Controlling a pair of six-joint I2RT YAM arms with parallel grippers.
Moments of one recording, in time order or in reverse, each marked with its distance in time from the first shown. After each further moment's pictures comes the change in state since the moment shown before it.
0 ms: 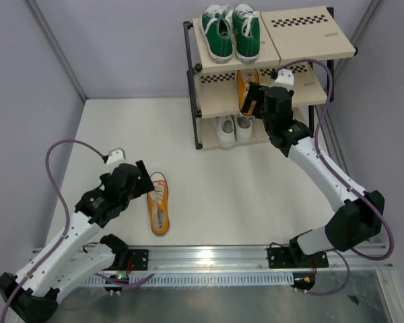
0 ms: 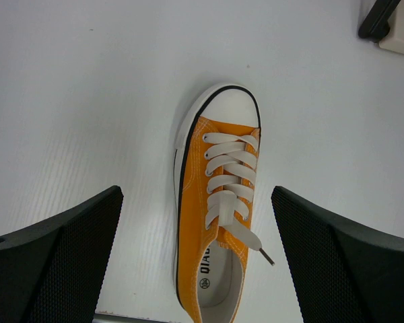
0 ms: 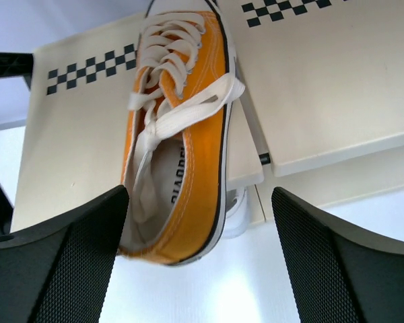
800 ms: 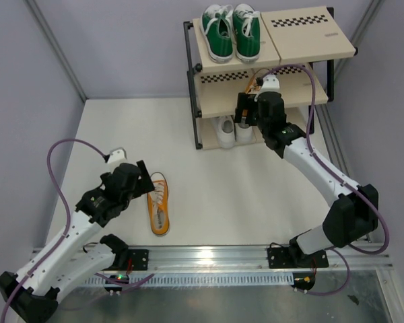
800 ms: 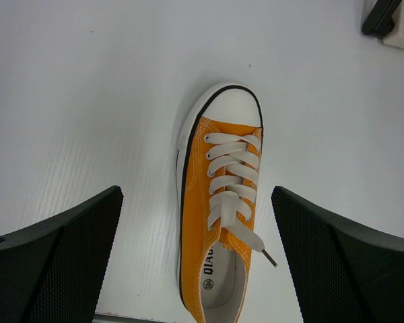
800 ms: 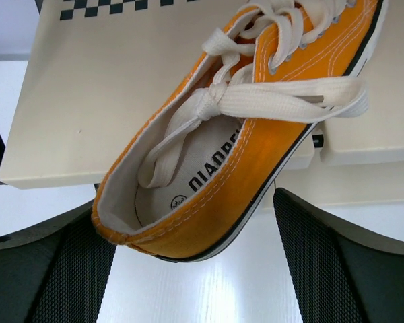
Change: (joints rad) left arm 0.000 0.008 0.000 0.006 0.002 0.019; right arm 0.009 0.003 -0.069 0.034 -0.151 -0.103
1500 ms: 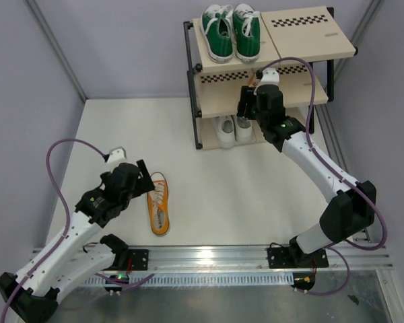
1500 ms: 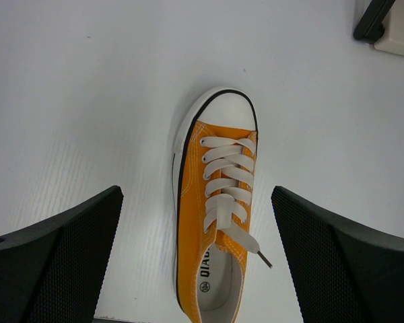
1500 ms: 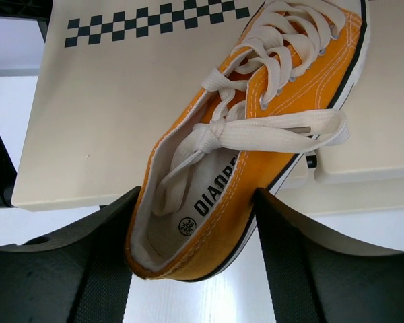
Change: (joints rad) left arm 0.000 -0.005 0.000 0.012 0.000 0.004; right arm 0.004 0.052 0.106 -0.065 0.033 0.009
